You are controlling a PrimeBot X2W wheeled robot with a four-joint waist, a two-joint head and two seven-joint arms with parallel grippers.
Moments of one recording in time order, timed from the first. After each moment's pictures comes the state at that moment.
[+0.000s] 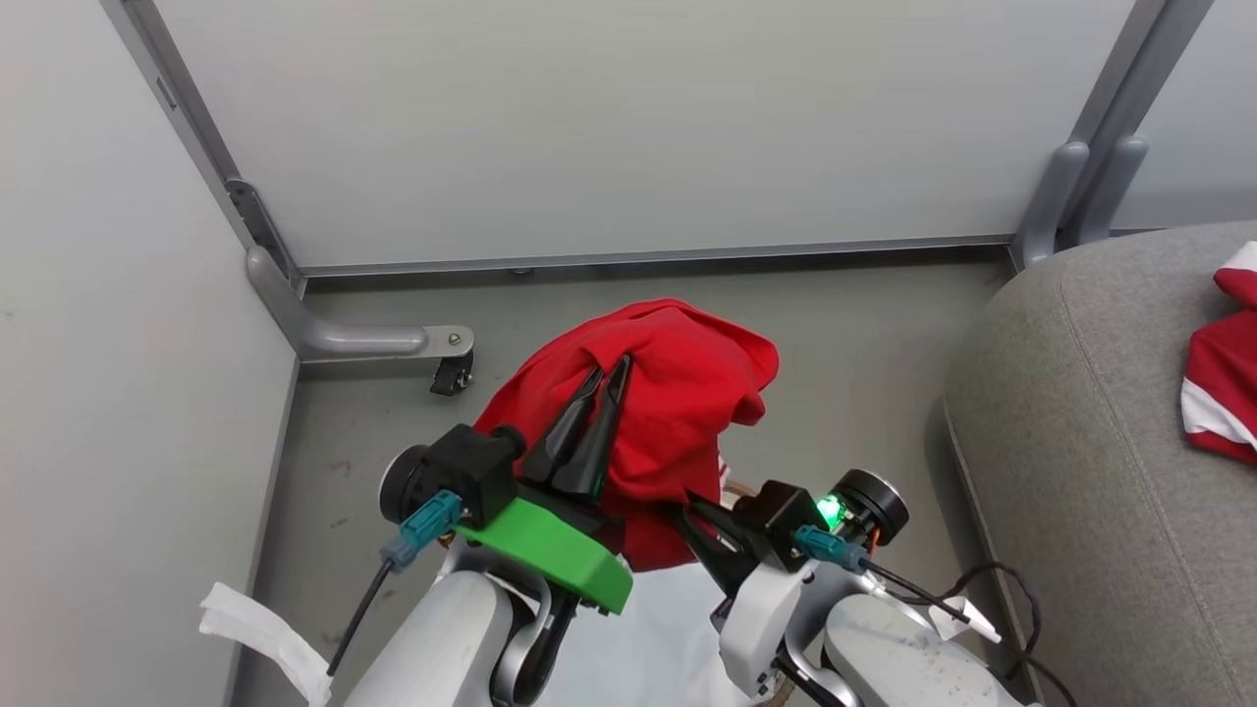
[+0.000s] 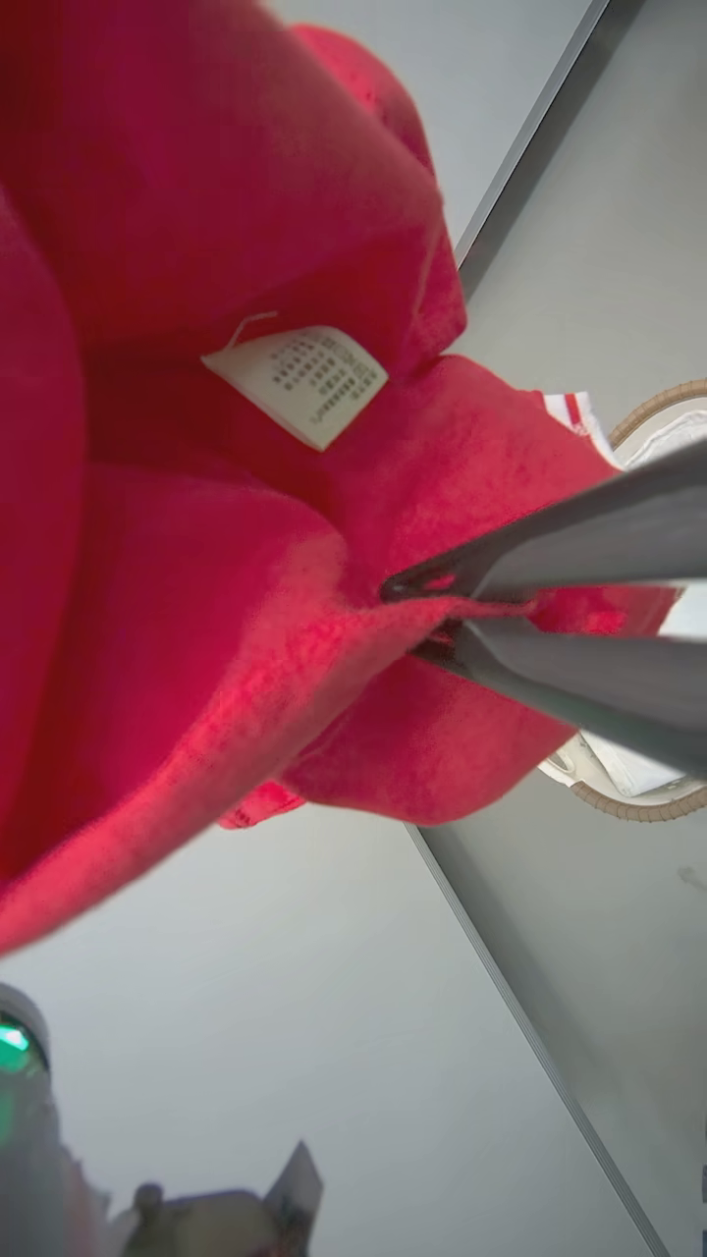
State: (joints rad) left arm -0.34 0.05 -0.56 0.29 -0.46 -0.13 -0.26; right arm -0.45 -0.05 0.70 0.59 0.24 0.13 -0.26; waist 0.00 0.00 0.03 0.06
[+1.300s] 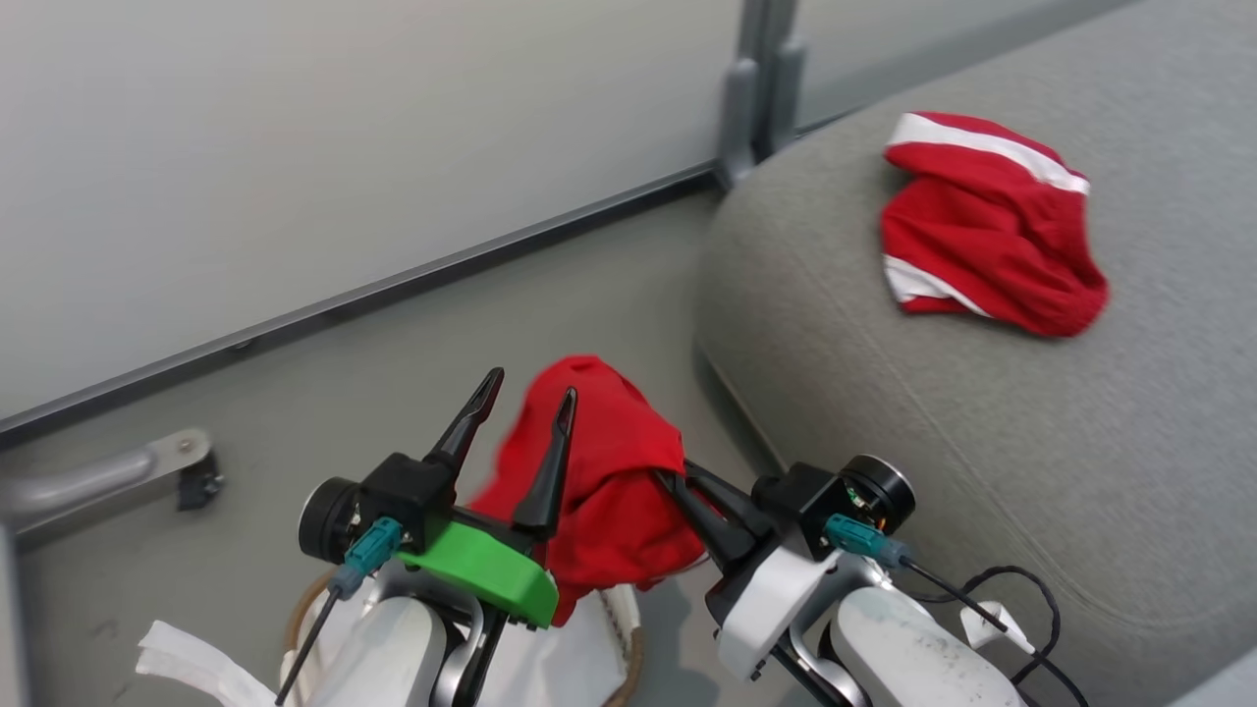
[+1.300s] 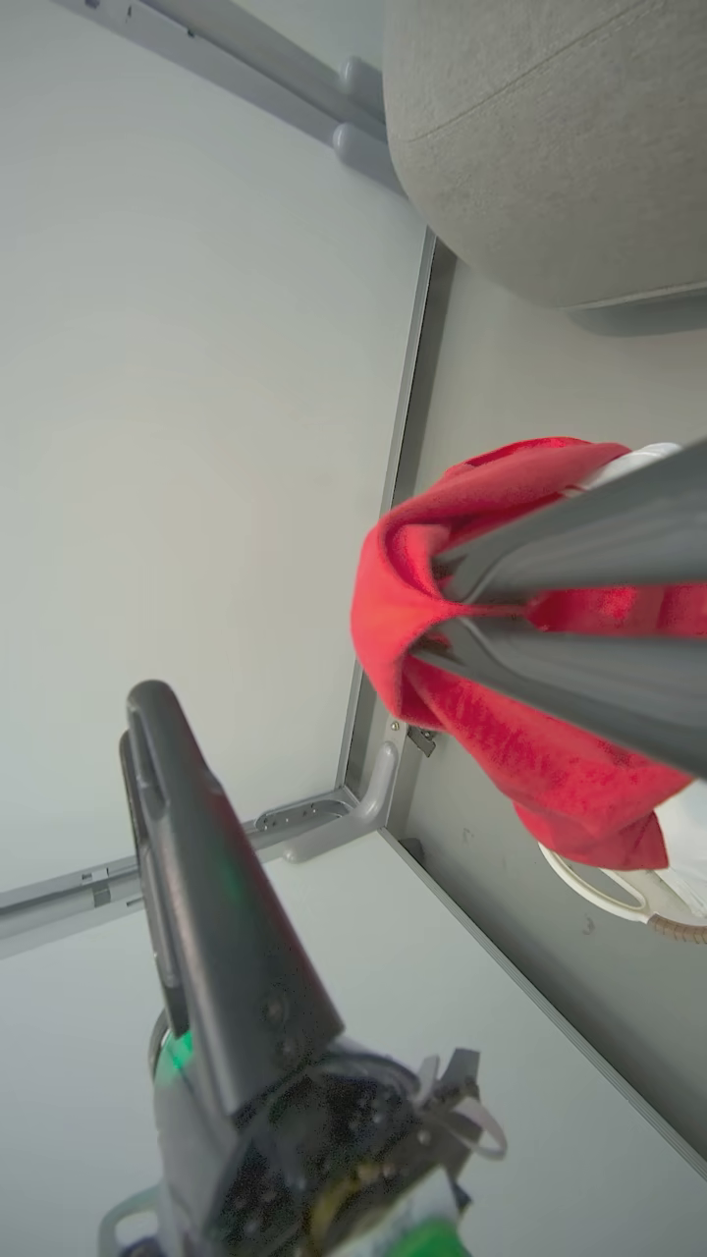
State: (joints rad) left arm -0.28 0.10 -0.45 0.31 -0.35 -0.13 -0.26; right arm -0.39 -0.05 0.64 0.41 0.28 0.13 -0.26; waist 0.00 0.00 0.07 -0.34
